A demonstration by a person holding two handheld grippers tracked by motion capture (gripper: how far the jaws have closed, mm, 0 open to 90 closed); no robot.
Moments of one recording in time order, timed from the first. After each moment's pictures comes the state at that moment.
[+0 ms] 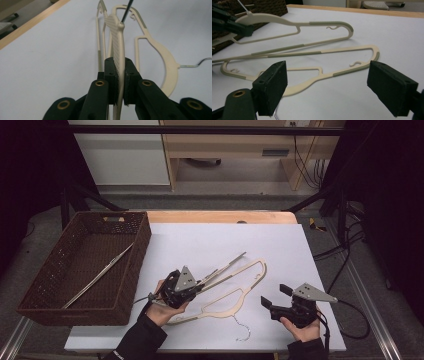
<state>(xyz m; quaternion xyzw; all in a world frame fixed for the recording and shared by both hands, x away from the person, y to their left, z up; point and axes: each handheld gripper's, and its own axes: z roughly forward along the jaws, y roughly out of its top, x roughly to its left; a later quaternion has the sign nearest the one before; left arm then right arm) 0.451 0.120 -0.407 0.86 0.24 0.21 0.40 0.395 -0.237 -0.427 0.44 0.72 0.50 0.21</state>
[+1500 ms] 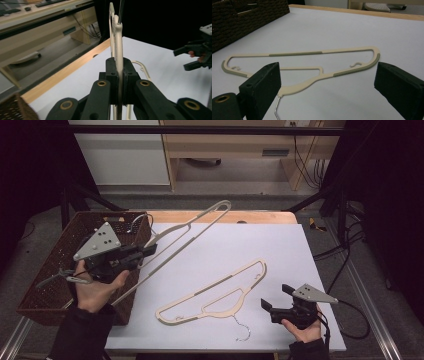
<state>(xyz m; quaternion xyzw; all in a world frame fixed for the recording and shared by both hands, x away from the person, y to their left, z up) 0.420 0.225 -0.238 0.79 0.24 0.26 0.51 0.393 -0.238 -0.426 0.43 0.72 0.50 0.21</state>
